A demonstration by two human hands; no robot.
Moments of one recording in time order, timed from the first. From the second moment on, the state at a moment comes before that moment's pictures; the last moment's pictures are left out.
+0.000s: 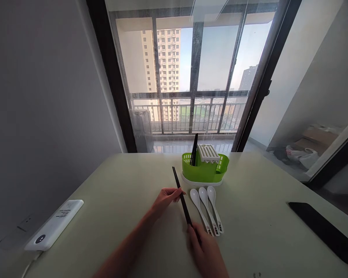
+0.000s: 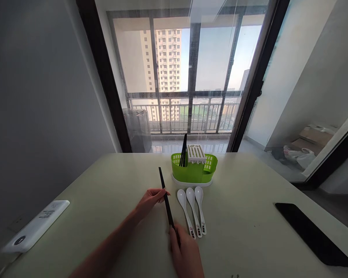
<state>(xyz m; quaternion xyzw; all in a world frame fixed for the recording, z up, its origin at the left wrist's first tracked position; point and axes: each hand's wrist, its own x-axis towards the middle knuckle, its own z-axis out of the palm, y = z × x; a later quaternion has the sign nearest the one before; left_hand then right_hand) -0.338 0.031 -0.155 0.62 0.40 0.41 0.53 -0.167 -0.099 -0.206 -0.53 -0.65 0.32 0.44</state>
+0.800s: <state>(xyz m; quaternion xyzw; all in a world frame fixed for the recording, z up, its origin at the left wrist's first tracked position) -0.339 0.027 -0.152 0.62 0.39 0.40 0.56 -0.167 -0.102 -0.202 -0.53 -0.64 0.32 0.45</state>
